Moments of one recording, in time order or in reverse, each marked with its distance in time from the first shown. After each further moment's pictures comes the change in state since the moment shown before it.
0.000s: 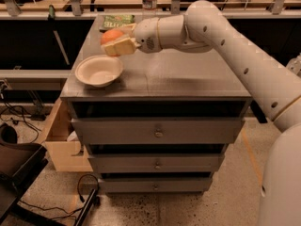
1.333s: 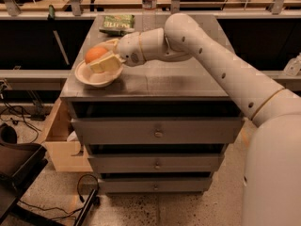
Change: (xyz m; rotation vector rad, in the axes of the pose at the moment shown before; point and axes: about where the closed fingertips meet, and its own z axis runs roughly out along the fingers) arm 0.032 0.036 0.056 -0.151 0.027 -0.054
